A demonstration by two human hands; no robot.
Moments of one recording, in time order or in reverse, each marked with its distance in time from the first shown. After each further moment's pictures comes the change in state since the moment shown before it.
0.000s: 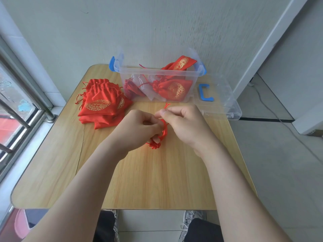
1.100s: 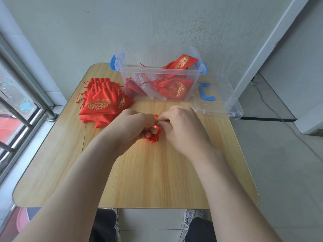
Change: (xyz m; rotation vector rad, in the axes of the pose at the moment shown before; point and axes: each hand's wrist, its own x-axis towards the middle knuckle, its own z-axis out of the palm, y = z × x) left_hand 0.010 -0.006 -0.009 -0.351 0.022 -0.222; right_hand -0.002 0.010 0.012 -0.633 0.061 -0.358
